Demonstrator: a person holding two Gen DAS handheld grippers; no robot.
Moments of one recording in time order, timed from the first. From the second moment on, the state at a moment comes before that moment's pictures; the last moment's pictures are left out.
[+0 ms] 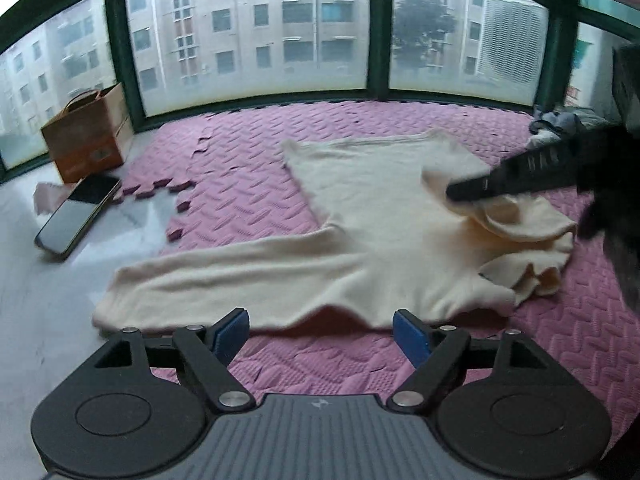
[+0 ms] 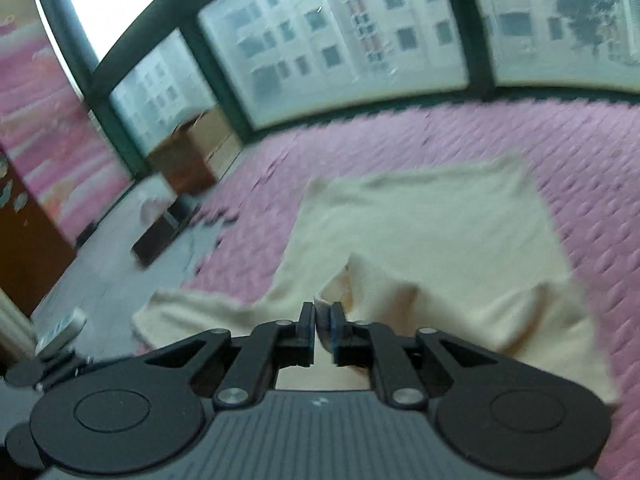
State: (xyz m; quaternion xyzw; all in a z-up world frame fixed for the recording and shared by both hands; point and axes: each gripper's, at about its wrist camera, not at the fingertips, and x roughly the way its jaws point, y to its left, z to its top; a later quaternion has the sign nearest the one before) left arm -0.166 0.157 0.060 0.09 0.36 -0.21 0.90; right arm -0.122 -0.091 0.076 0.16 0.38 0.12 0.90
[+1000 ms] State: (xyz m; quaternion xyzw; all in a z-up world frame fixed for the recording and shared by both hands) left arm -0.104 0.225 0.047 0.04 0.41 -0.04 0.91; right arm -0.150 -0.208 0.056 0.08 0.39 0.00 0.92
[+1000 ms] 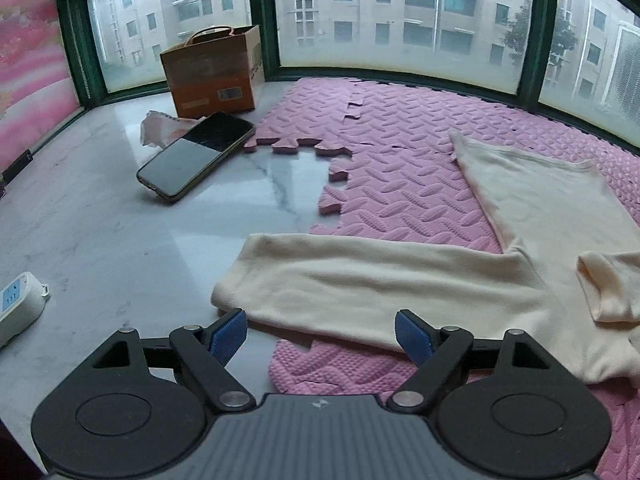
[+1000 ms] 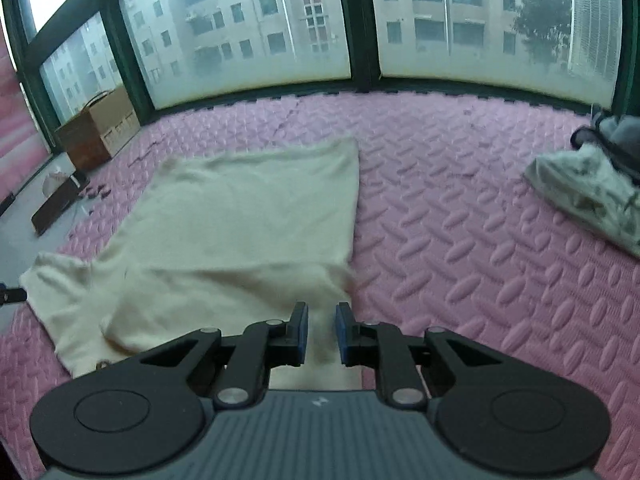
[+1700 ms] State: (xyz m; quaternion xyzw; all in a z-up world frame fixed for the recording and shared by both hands) left arm -0.080 0.268 0.037 -0.06 0.43 0.02 0.90; right arm -0.140 -0.157 0.062 0.04 0.39 0.06 0.92
